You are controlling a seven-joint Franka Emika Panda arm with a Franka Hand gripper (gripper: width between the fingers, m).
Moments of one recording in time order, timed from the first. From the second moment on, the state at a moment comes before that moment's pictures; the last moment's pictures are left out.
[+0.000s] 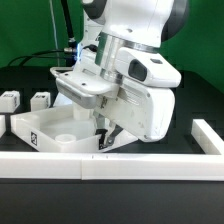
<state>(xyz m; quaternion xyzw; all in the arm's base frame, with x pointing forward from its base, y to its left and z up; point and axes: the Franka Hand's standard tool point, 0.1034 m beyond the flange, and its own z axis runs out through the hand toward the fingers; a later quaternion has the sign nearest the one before) 0.580 -0.024 0.016 0.44 0.89 -0.10 0.06</state>
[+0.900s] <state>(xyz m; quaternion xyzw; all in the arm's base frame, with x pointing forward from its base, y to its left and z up) 0.578 0.007 0.023 0.25 0.95 -0.18 -0.06</state>
